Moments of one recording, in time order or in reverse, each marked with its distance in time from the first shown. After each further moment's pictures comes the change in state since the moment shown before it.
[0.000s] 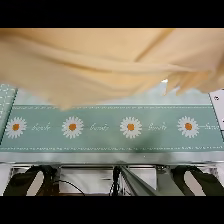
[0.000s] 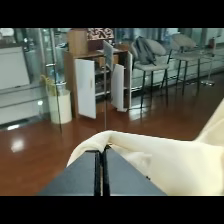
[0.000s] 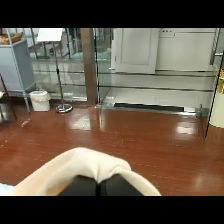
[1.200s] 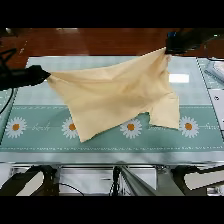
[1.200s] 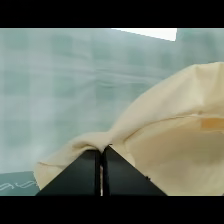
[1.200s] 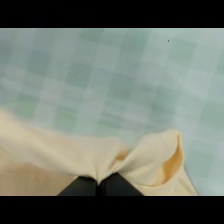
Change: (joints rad) left arm -0.034 -0.424 -0.709 0.184 0.241 -0.090; right arm 0.279 -0.874 0.058 -0.292 0.157 -0.012
